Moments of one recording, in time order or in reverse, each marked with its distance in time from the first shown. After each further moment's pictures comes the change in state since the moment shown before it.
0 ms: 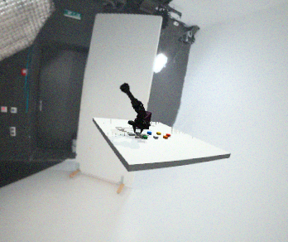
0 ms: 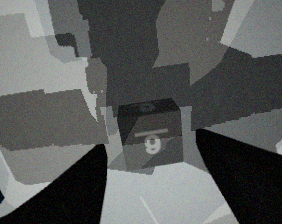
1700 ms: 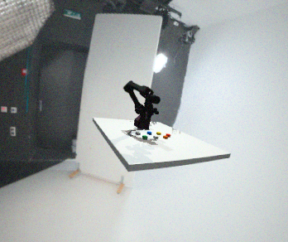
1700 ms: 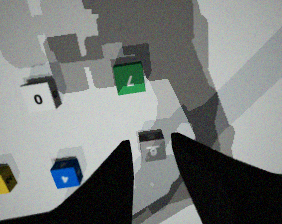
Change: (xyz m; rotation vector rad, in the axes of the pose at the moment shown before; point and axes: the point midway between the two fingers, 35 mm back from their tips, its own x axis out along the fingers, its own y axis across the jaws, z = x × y) arm -0.119 0.005 0.084 0.003 -0.007 0.015
